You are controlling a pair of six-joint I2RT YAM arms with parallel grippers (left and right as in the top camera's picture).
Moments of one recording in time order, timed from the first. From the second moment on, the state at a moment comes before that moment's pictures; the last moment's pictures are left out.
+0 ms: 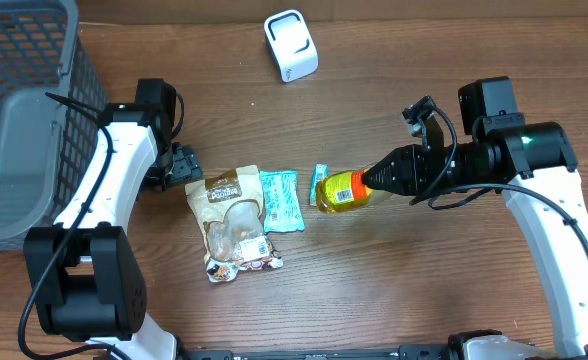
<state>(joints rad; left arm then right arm) -0.02 1.80 1.35 -1.10 -0.22 -0.44 0.13 1.42 1.37 -1.21 -0.78 0.07</state>
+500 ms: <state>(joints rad) -0.02 1.80 1.35 -1.10 -0.22 -0.44 0.13 1.42 1.35 -1.18 -0.80 0.07</state>
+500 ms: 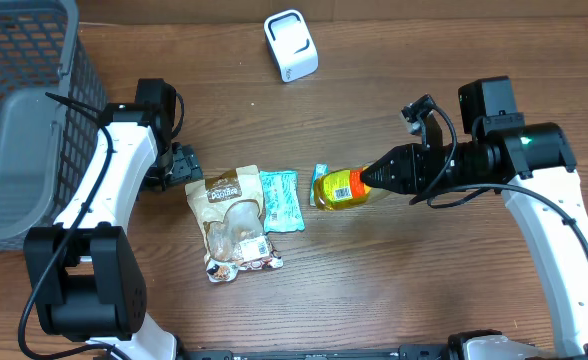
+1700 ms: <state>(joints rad) -0.02 1.80 1.35 -1.10 -0.22 -0.44 0.13 1.19 1.17 -1.28 -1.06 -0.15</state>
